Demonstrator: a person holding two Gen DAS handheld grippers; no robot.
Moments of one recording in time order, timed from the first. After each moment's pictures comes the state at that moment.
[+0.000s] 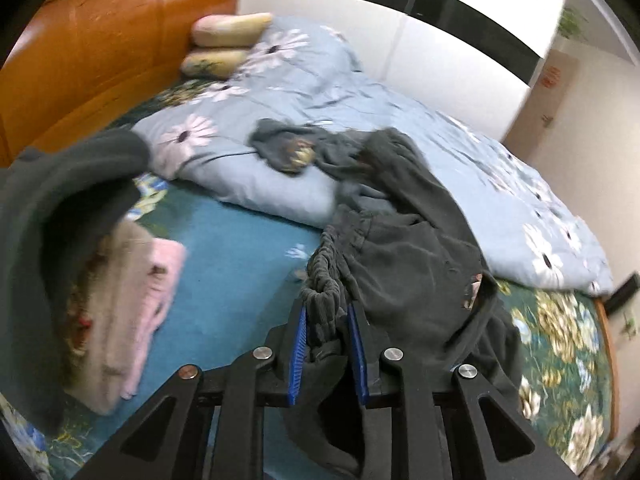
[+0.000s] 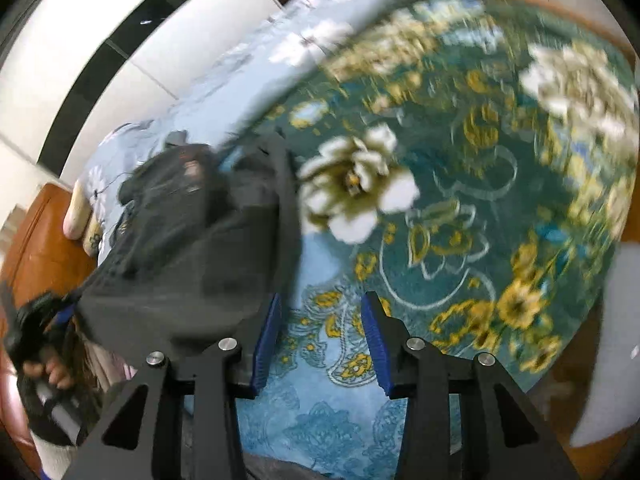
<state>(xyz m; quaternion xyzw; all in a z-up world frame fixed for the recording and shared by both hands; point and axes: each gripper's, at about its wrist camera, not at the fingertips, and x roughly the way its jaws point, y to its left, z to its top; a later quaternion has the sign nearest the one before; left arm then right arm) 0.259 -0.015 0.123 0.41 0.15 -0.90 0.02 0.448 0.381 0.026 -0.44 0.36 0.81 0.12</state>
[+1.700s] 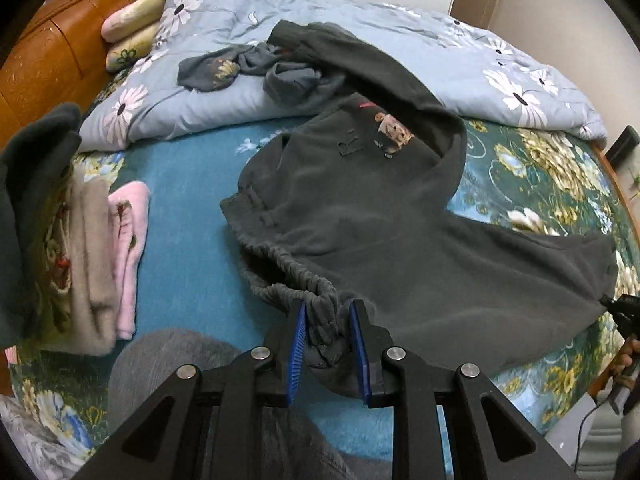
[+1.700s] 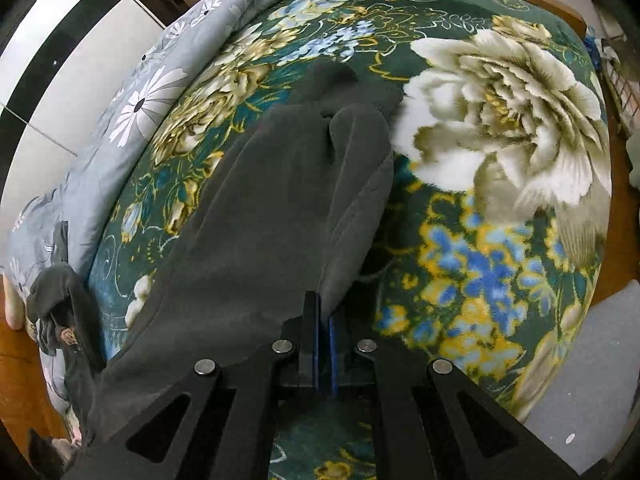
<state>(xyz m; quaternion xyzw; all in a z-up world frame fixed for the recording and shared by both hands) 0.297 0.065 0.076 0.54 -0.01 -0.84 -0.06 0.436 0.598 -0.015 -0.45 0.38 0.76 0.27</state>
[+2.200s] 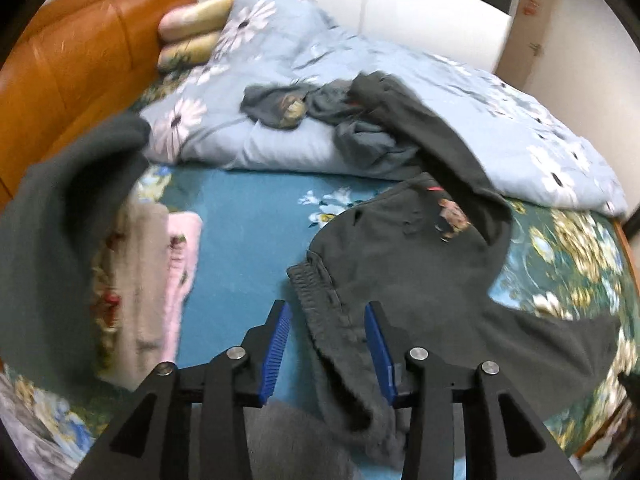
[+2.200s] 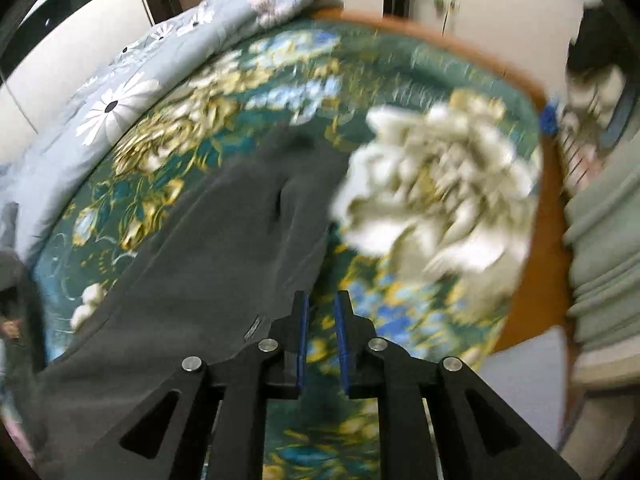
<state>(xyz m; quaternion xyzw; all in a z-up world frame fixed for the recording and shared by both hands) 0.253 0.000 0.097 0.49 0.06 -0.87 0.01 0.432 0.588 0.038 -0.47 0.22 0.77 0.37</state>
